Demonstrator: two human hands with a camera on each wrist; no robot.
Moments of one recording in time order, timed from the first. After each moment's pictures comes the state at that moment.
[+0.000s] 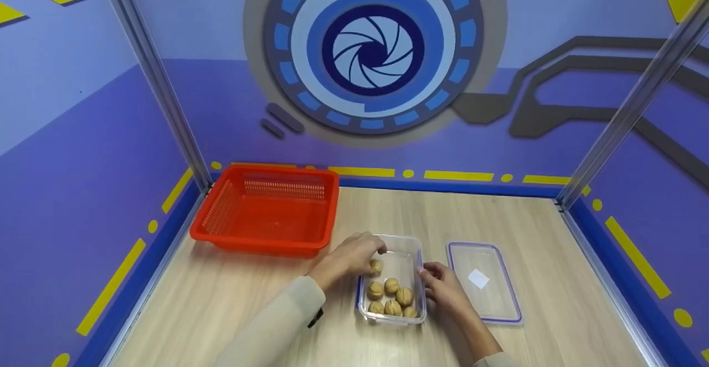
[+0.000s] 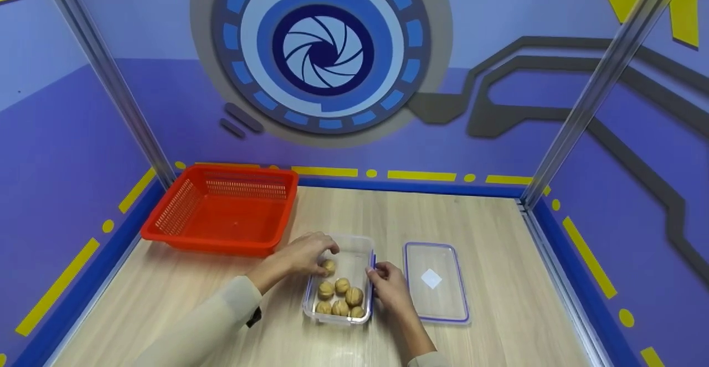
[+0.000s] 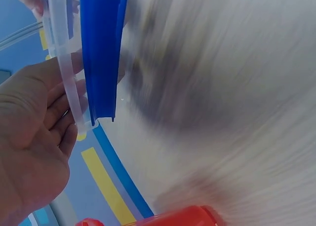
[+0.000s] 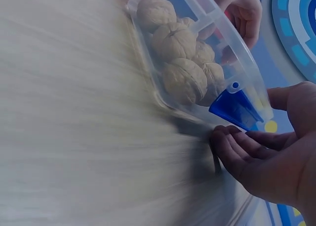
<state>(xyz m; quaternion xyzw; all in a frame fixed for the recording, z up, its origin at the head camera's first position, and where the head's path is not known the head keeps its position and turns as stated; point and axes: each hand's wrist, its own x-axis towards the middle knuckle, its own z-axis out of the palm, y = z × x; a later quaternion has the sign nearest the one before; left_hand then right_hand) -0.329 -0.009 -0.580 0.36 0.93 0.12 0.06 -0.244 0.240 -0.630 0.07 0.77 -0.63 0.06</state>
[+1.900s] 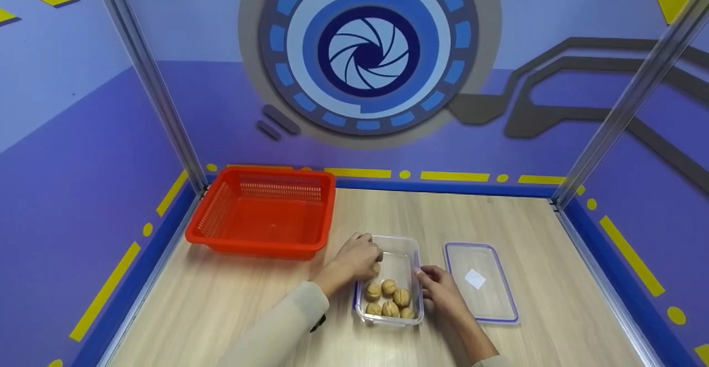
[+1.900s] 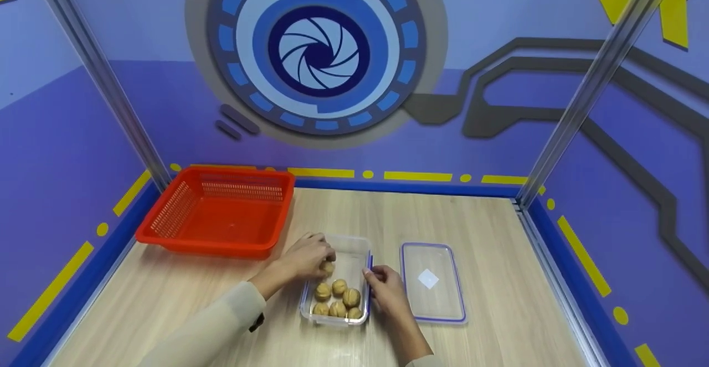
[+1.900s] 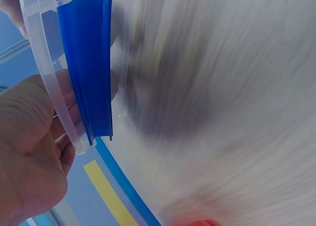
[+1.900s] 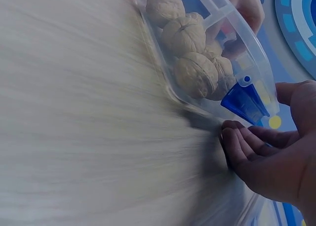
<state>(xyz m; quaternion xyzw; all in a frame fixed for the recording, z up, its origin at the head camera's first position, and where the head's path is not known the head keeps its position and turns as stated) -0.325 0.004 -0.593 0.36 0.93 0.01 -0.03 -0.243 0.239 -0.637 0.07 0.75 -0.65 0.04</state>
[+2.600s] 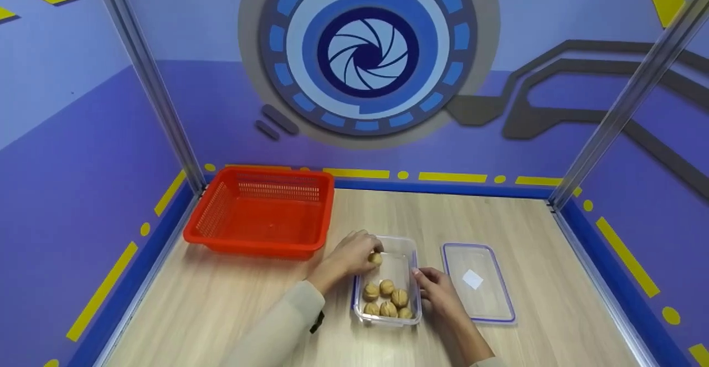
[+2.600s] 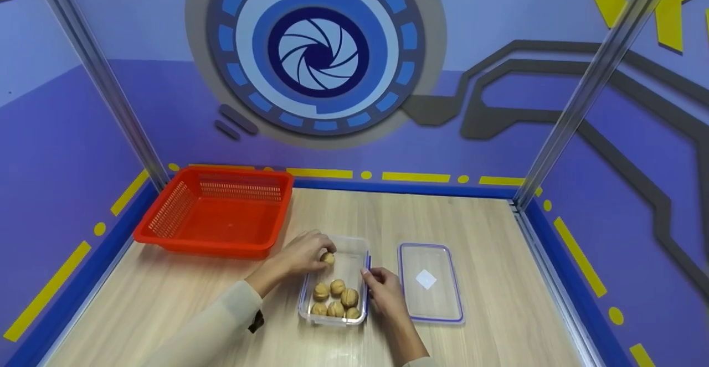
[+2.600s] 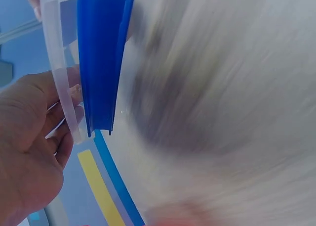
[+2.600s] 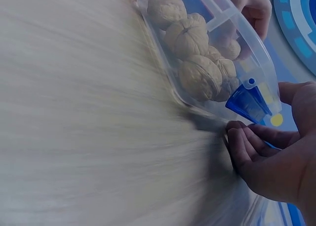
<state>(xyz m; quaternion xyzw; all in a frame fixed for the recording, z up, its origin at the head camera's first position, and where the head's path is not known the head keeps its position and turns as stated) -0.333 -0.002 -0.587 0.34 0.93 0.14 0.01 -0.245 0.239 -0.647 0.07 0.75 -0.66 0.03</state>
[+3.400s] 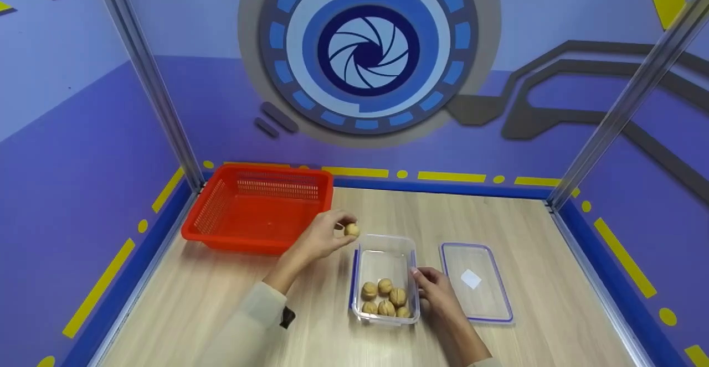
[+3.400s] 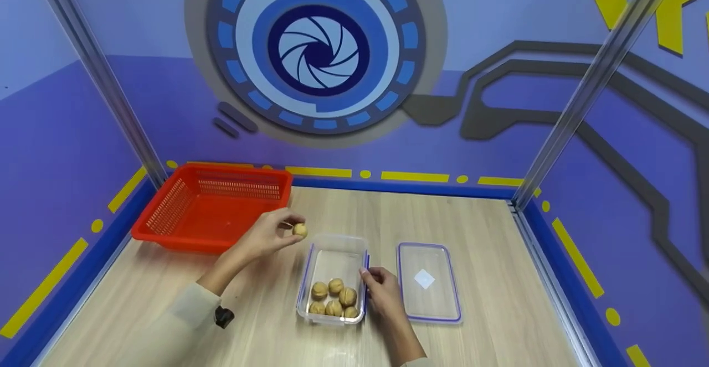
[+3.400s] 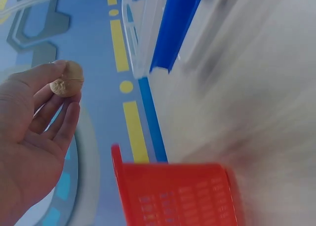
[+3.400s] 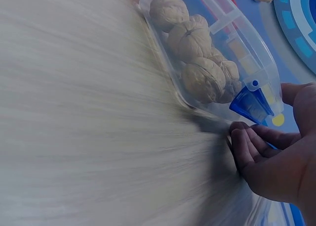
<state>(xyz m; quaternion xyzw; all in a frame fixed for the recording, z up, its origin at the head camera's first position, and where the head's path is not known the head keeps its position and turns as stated) -0.327 -0.071 -0.537 0.32 0.85 0.41 -0.05 -0.239 0.235 -0.644 0.09 0.74 -0.66 0.02</state>
